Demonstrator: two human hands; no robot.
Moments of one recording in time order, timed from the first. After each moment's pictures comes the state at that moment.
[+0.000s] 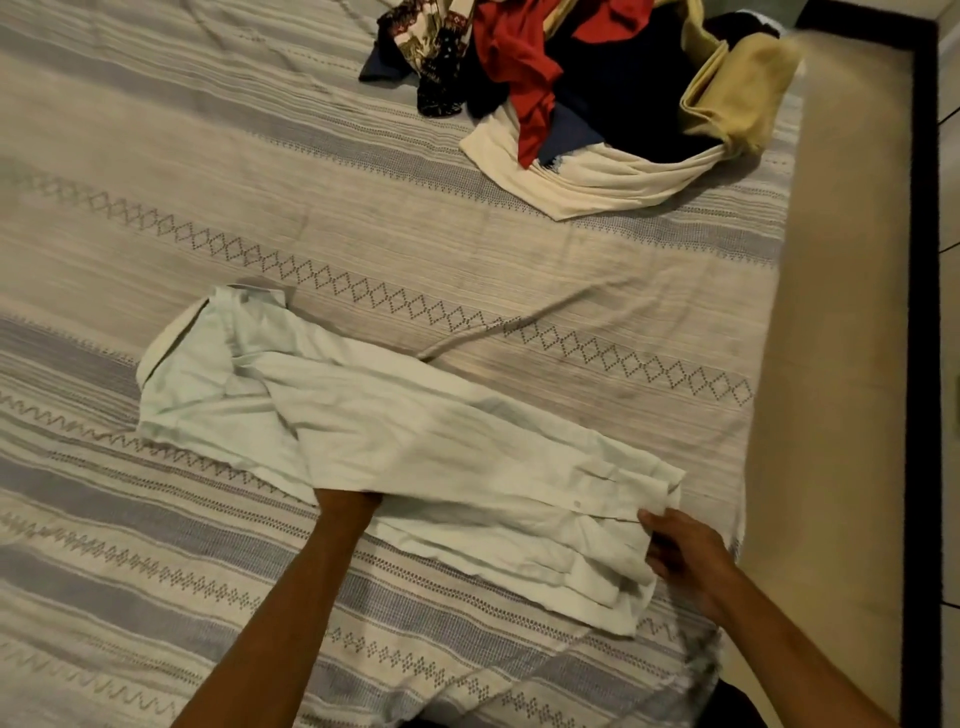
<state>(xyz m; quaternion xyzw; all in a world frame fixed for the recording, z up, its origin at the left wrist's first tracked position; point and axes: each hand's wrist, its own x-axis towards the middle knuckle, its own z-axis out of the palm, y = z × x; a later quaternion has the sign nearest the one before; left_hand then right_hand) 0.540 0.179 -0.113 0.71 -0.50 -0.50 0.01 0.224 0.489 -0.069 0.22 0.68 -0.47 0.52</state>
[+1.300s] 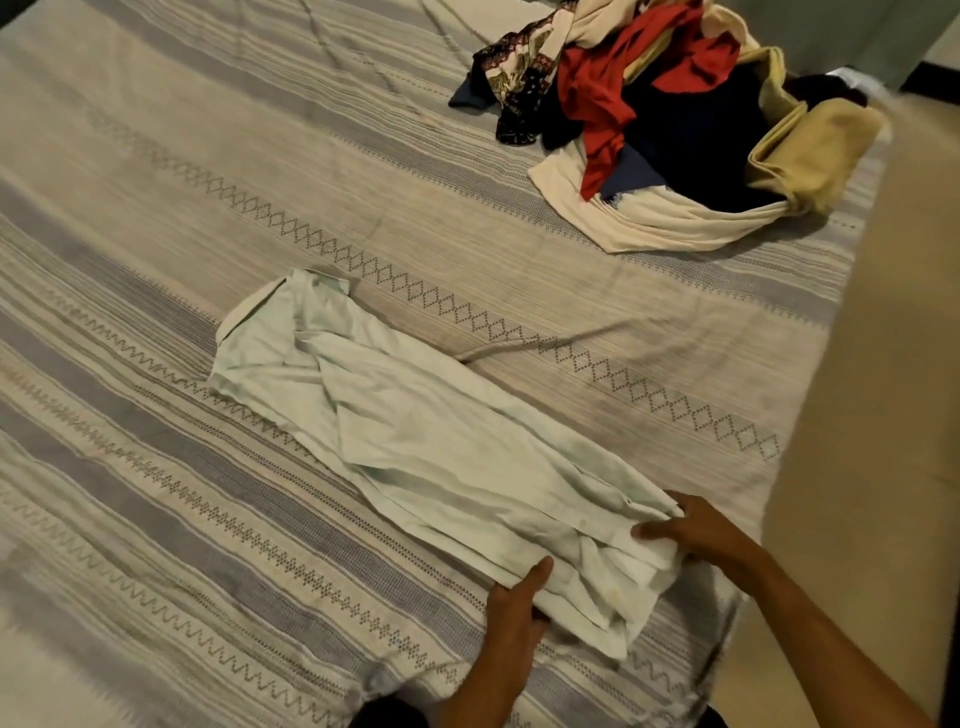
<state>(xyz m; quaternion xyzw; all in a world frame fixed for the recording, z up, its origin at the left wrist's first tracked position) 0.432 0.421 -0.069 0.61 -0.05 -0.77 0.16 0.154 0.444 -0.042 -0.21 0.79 -0.14 0.55</state>
